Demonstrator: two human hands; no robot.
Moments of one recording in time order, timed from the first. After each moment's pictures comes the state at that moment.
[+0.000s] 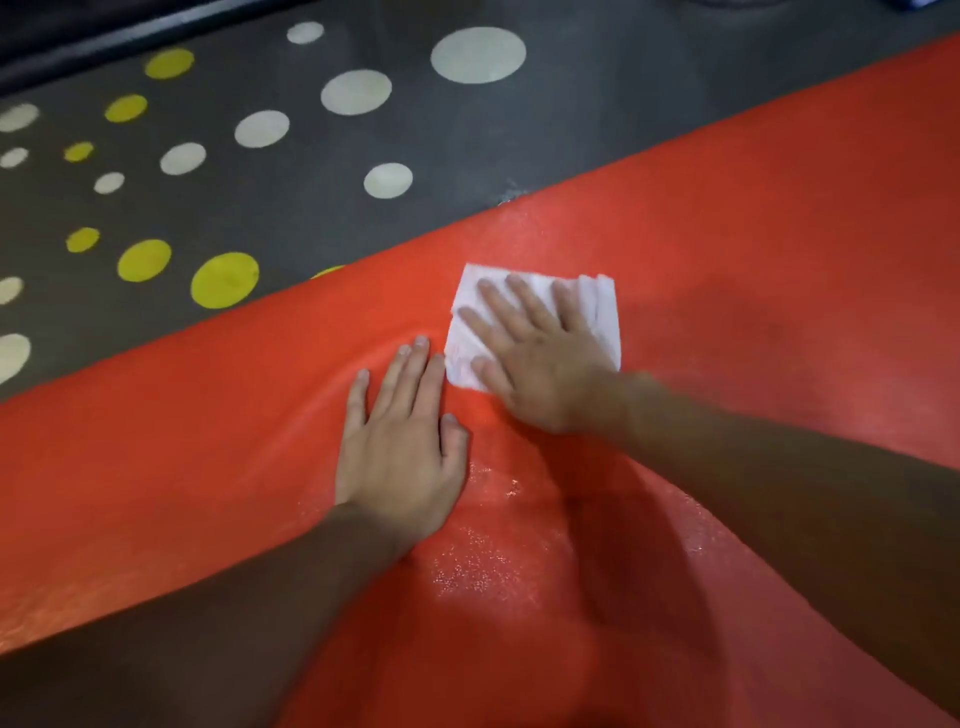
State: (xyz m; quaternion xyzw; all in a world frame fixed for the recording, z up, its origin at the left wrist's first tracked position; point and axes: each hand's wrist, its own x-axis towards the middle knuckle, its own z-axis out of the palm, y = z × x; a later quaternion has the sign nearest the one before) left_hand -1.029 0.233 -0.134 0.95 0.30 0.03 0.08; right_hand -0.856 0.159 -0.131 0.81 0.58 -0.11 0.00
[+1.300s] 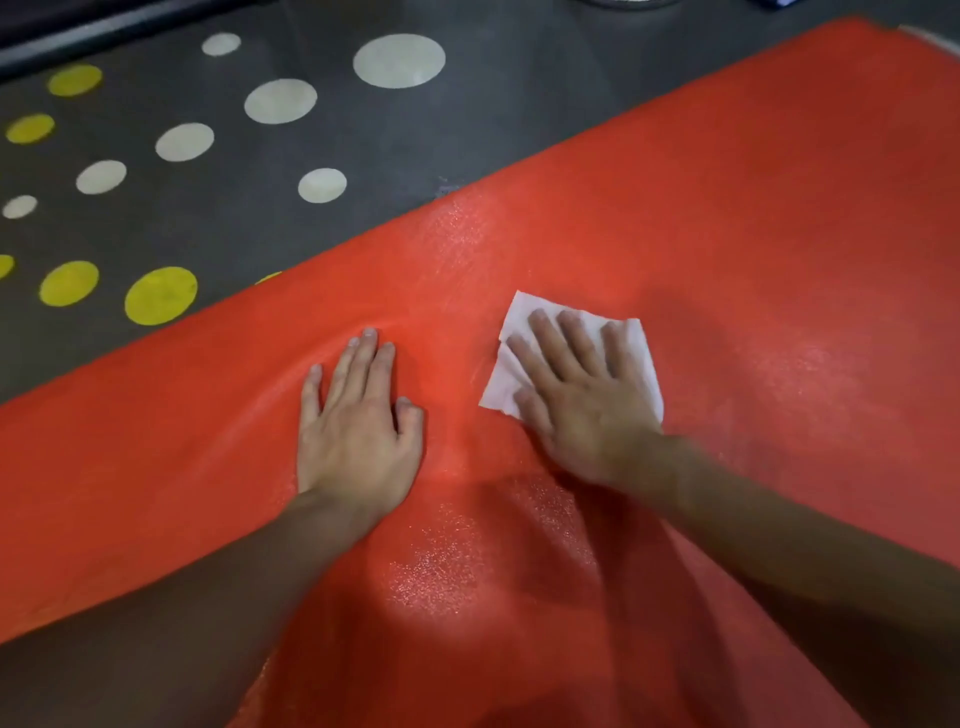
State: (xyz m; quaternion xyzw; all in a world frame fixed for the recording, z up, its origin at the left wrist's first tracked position) left_hand -1.028 0.232 -0.135 0.95 0.31 0.05 0.09; right_hand -0.881 0.056 -0.130 0.89 0.45 -0.10 0.04
